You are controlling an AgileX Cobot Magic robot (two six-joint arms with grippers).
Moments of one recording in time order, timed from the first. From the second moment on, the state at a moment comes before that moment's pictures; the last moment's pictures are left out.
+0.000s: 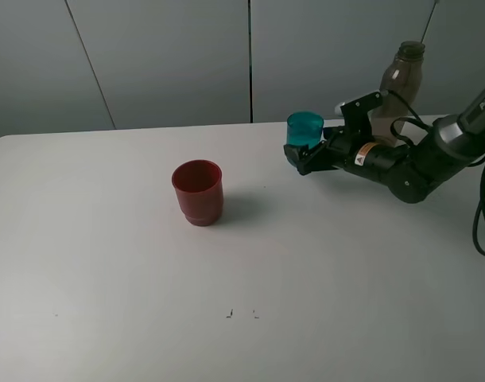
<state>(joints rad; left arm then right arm) 0.05 0.00 -0.52 -0.03 1.09 0.14 0.18 2.28 -0.96 -0.46 -0.93 0.17</state>
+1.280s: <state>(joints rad) 0.05 0.00 -0.52 -0.03 1.09 0.14 0.19 2.38 -1.08 -0.46 -0.94 0.20</state>
